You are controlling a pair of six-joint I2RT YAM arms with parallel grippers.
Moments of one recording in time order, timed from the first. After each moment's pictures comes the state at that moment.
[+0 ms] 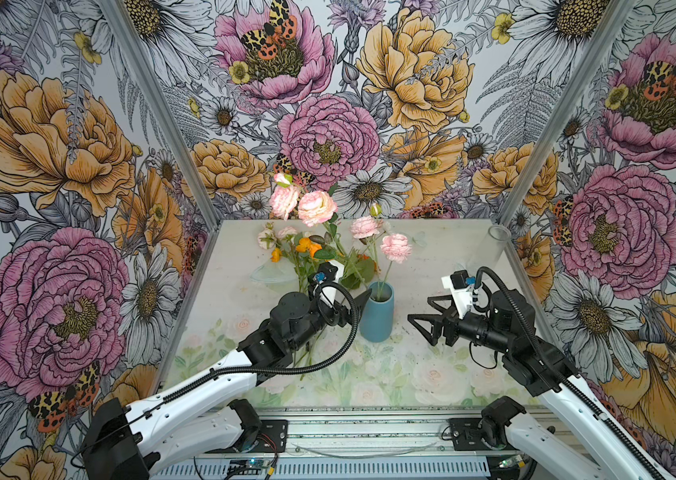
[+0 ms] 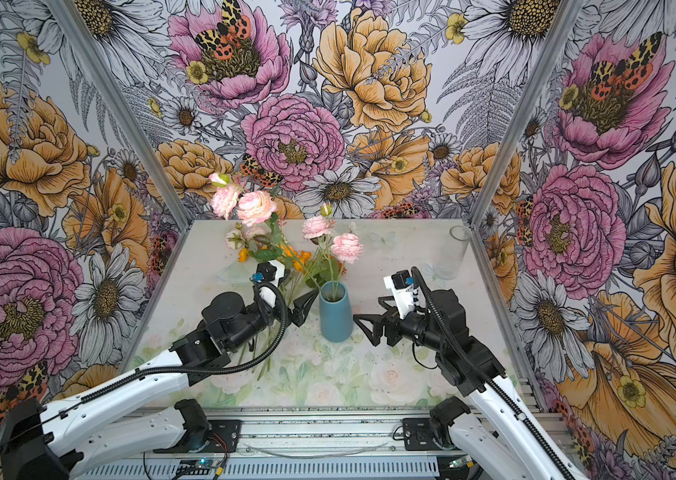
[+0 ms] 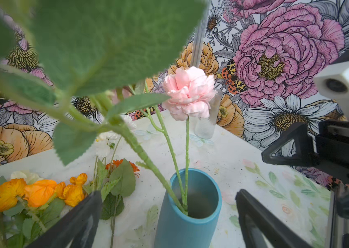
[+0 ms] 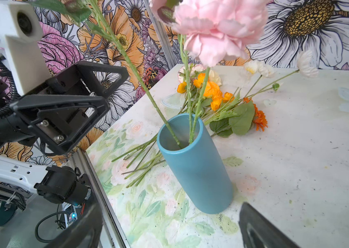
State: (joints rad) left arm -0.85 0.94 0.69 0.17 -0.14 -0.10; right arm 0.44 0.66 0.71 -0.41 -0.49 0.24
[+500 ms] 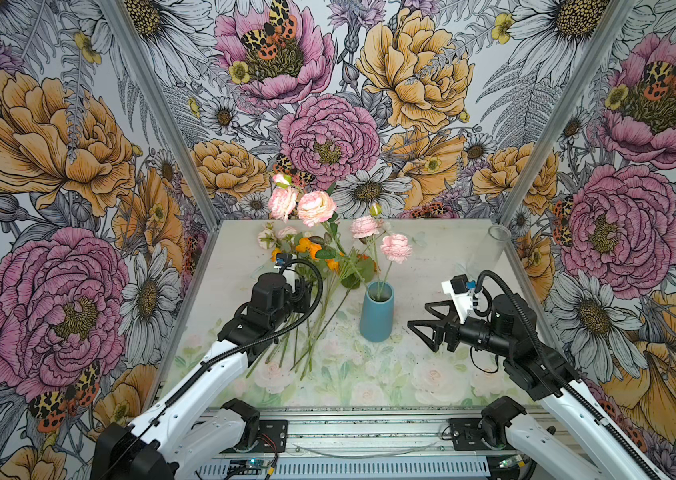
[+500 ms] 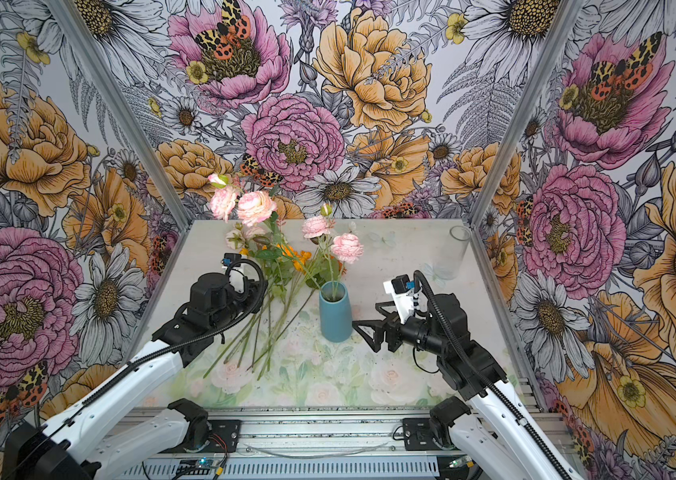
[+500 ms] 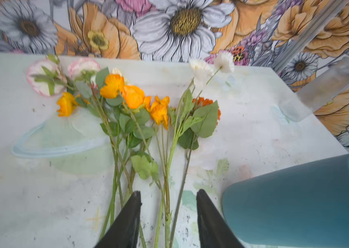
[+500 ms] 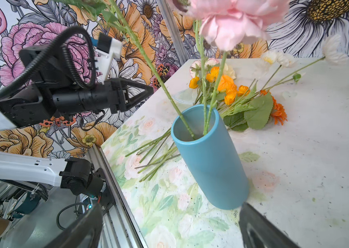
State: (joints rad) left arm -0.45 1.06 0.72 -0.19 -0.05 -0.30; right arm 0.44 0.64 0.68 -0.41 -0.56 0.28
